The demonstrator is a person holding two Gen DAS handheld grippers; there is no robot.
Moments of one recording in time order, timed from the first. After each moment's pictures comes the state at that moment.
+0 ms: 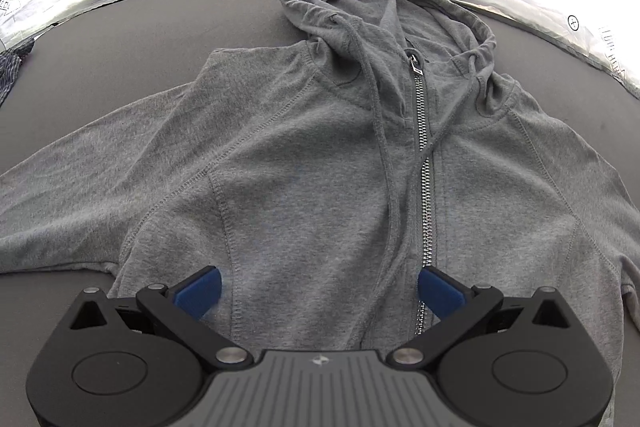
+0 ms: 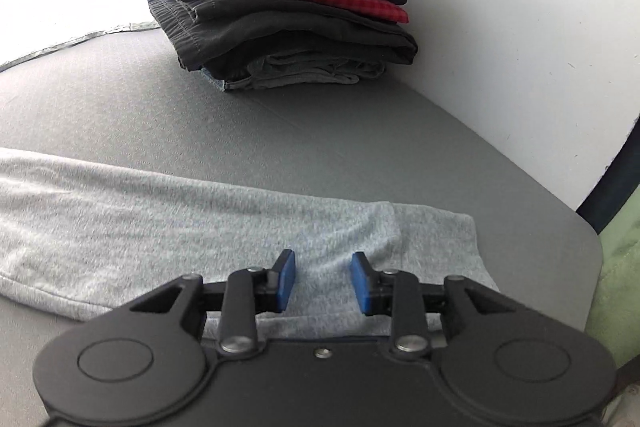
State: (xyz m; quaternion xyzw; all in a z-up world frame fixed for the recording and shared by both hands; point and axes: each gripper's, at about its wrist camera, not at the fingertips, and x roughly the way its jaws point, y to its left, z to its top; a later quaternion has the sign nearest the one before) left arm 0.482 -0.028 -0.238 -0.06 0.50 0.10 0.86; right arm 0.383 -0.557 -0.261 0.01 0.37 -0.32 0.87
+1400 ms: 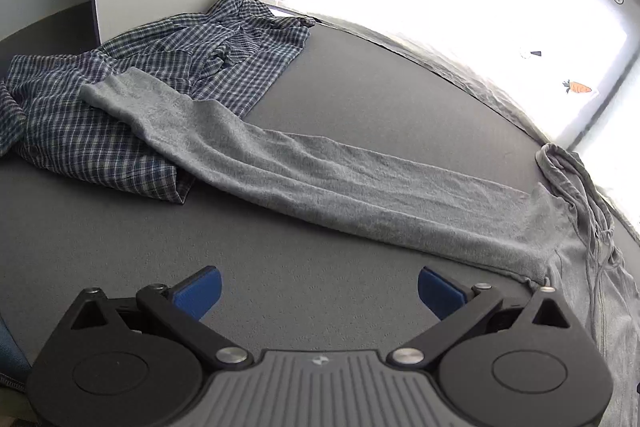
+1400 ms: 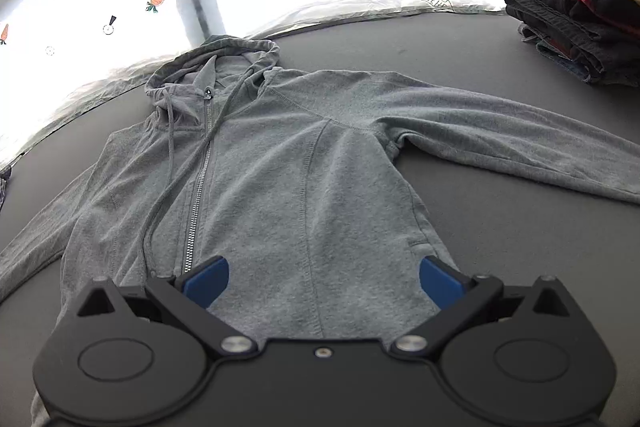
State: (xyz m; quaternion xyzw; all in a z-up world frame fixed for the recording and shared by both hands) left arm 0.264 0.292 -0.199 -0.25 0.36 0.23 0.87; right arm 0.375 -0.220 -0.223 0.08 0.40 -0.01 0.91
